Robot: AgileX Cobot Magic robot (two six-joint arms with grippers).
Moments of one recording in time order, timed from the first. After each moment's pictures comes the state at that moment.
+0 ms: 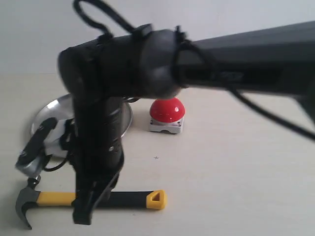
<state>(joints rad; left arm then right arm) 0.03 0.01 0.00 0.00 0.35 0.01 0.99 2.10 -1.69 0.11 1.19 -0.53</state>
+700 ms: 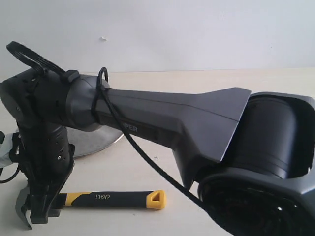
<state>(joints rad) 0.03 0.01 0.00 0.00 0.35 0.01 1.05 2.44 -2.16 0.08 1.22 -0.61</state>
